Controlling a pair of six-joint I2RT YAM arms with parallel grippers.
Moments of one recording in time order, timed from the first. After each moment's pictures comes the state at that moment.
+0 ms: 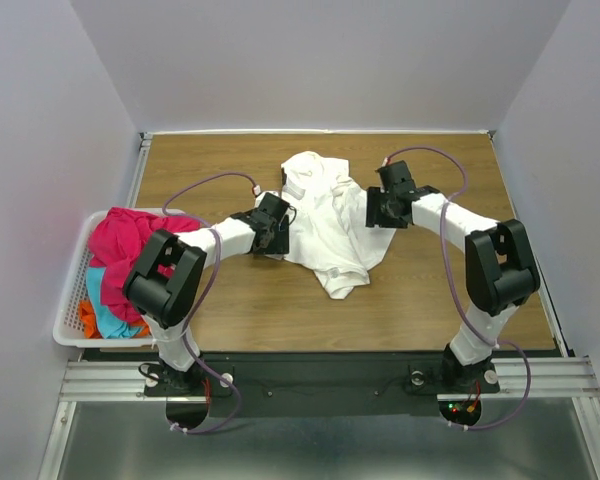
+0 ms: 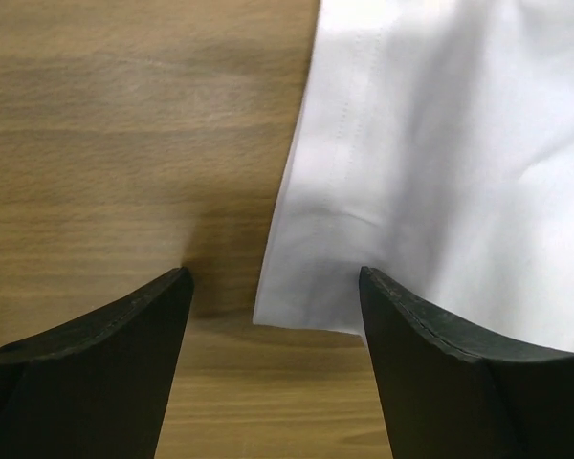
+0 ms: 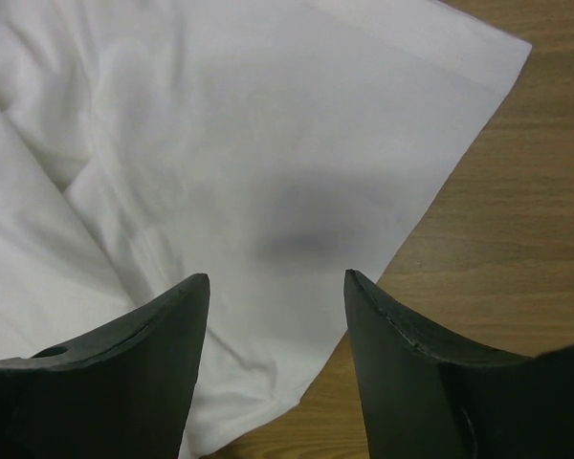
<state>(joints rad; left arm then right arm) -0.55 1.74 1.02 -0.34 -0.28 -0.47 0.35 1.77 1.22 -0.42 0.14 0.36</state>
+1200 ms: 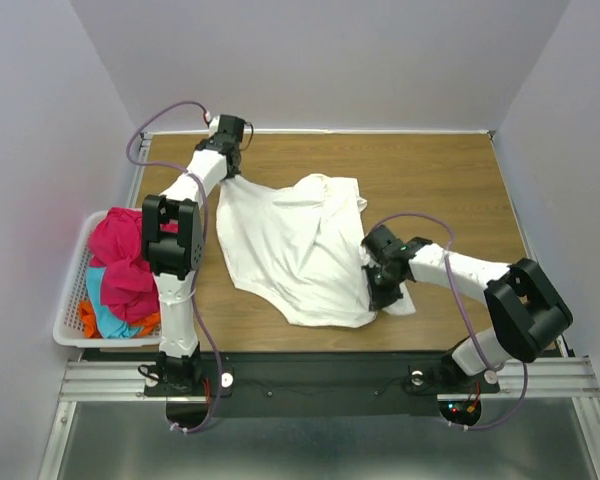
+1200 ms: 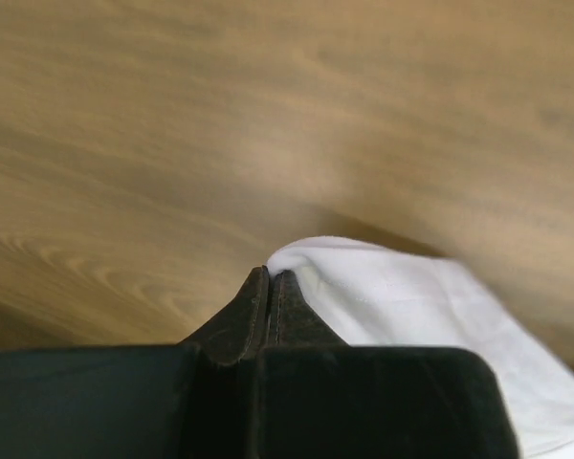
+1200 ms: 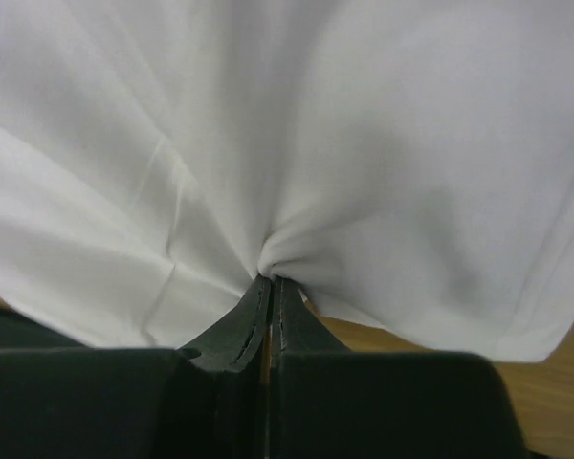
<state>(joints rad) -0.22 2.11 1.77 -0.60 -0.45 -0.33 0.58 1.50 0.80 -0.65 -0.12 0.49</state>
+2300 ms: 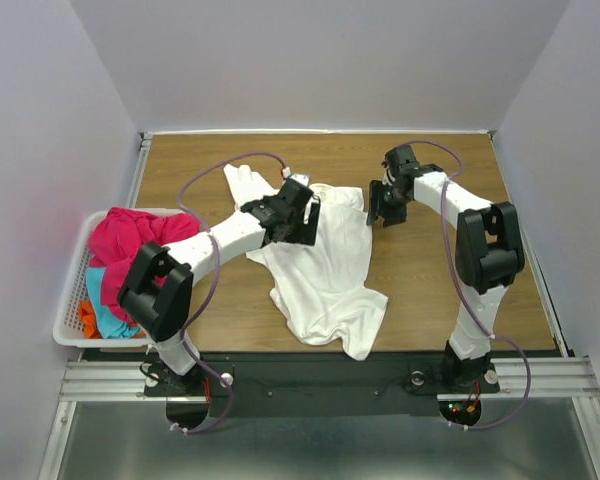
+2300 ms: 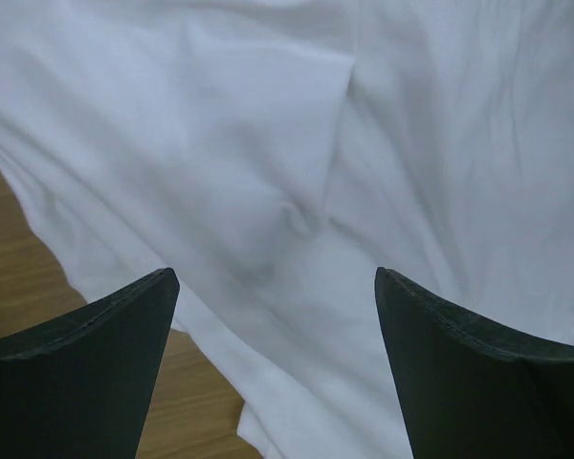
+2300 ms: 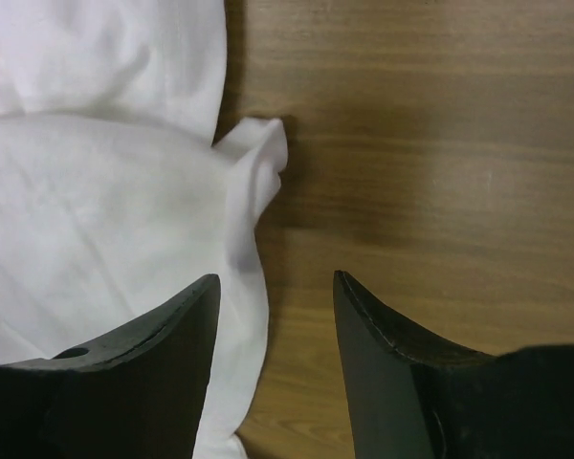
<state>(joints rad) -0.69 1.65 1.25 -0.49 -0.27 -0.41 0.25 1.94 1.47 -0.68 -0.15 0.32</state>
